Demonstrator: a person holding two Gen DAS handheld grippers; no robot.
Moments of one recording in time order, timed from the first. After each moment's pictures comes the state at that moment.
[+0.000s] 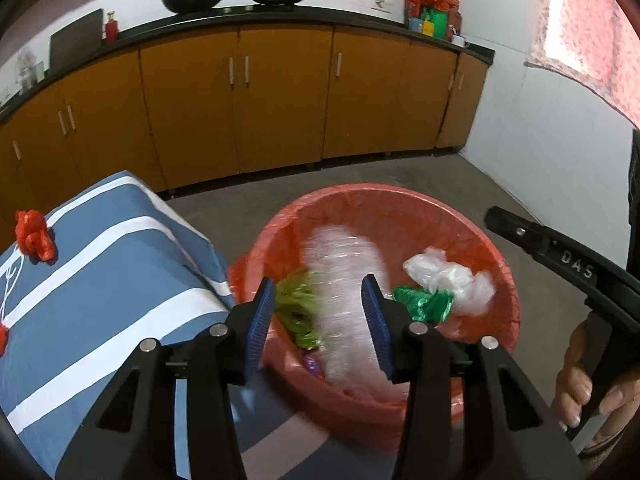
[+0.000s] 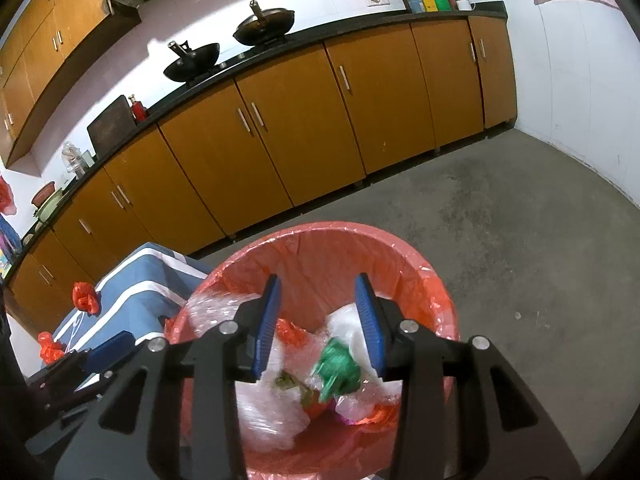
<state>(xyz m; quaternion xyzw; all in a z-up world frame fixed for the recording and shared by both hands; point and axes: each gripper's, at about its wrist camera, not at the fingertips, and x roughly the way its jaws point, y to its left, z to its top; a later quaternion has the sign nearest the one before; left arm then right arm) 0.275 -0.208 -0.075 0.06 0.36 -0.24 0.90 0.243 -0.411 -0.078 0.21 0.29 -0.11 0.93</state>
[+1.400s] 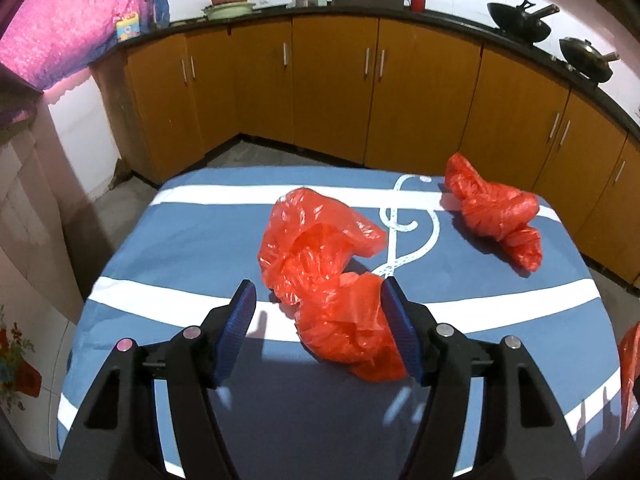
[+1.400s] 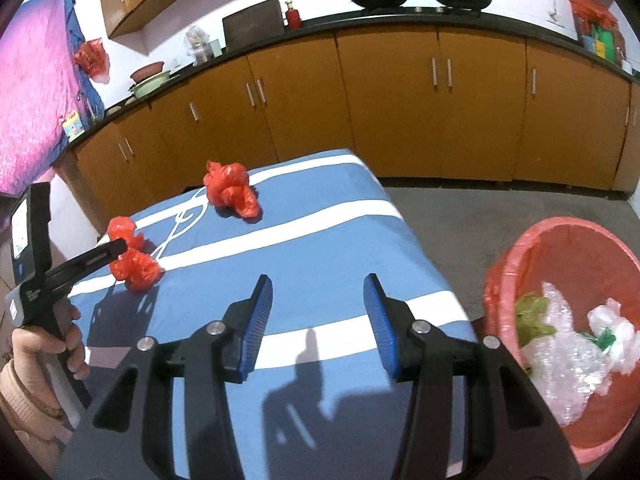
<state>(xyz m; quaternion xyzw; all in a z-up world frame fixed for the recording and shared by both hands) 0.334 0.163 -0.088 -0.08 0.37 0.17 0.91 0.336 -0.110 -0.078 0.07 0.35 0.10 0.93</state>
